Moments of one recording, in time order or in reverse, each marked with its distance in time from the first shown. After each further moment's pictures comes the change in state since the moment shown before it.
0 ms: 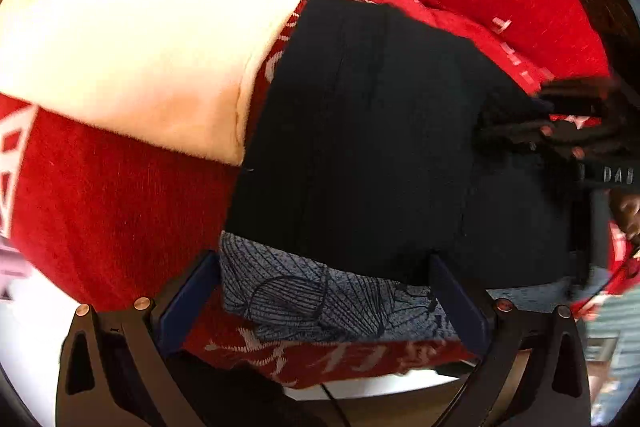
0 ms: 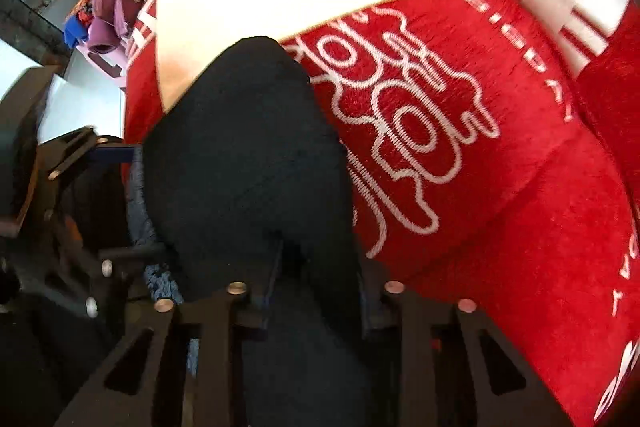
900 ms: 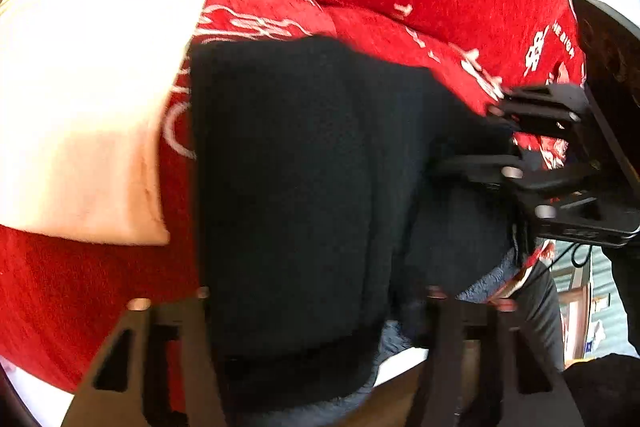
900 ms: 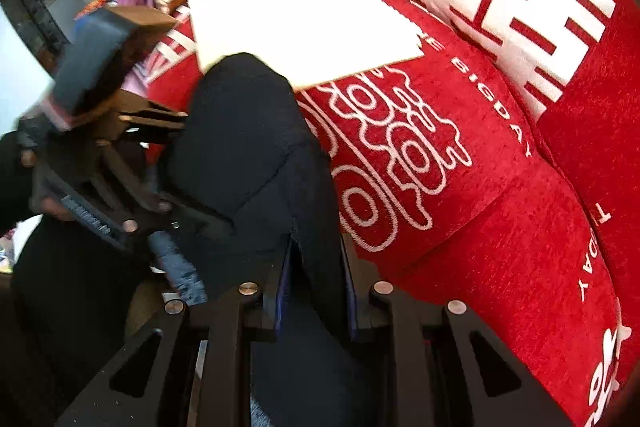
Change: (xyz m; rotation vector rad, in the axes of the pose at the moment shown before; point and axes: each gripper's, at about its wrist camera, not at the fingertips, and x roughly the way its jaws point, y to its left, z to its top) left arm -0.006 -0.021 0.018 0.250 0.034 -0.254; right arm -0.025 0.045 -0.027 -0.073 -0.122 -0.157
